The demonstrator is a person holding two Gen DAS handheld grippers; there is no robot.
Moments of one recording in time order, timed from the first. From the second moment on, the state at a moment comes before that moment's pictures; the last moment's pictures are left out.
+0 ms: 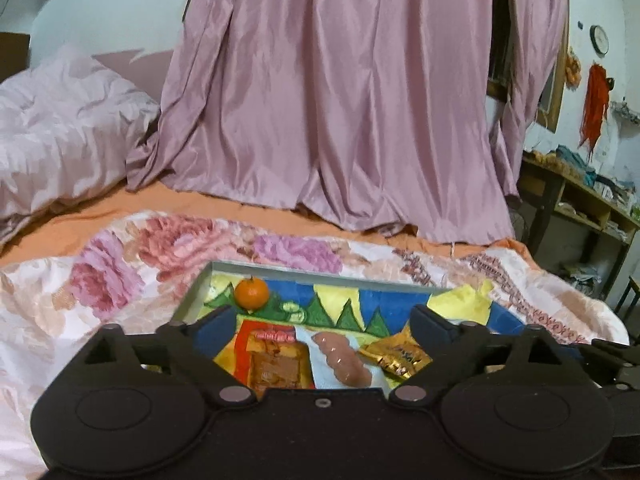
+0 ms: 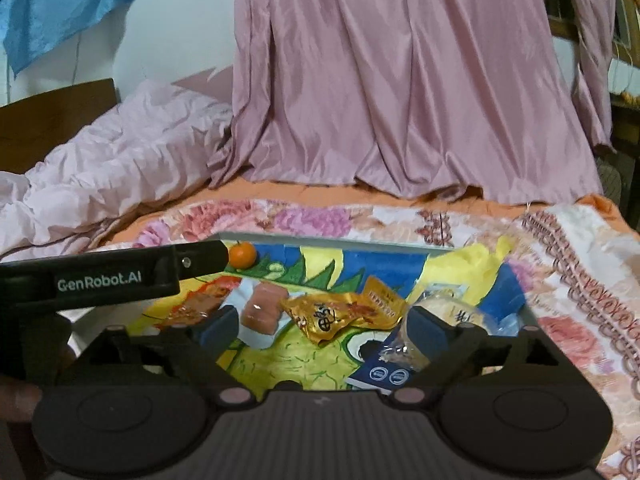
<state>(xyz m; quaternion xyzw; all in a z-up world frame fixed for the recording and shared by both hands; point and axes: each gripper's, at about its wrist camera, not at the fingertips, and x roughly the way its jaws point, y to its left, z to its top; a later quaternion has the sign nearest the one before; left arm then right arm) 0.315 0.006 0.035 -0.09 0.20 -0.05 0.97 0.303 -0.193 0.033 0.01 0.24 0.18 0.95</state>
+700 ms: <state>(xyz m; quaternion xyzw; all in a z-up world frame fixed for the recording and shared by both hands) 0.241 0.013 0.107 -0.07 0.17 -0.06 0.98 0.221 -0.201 0.092 0.02 0.20 0.20 0.96</state>
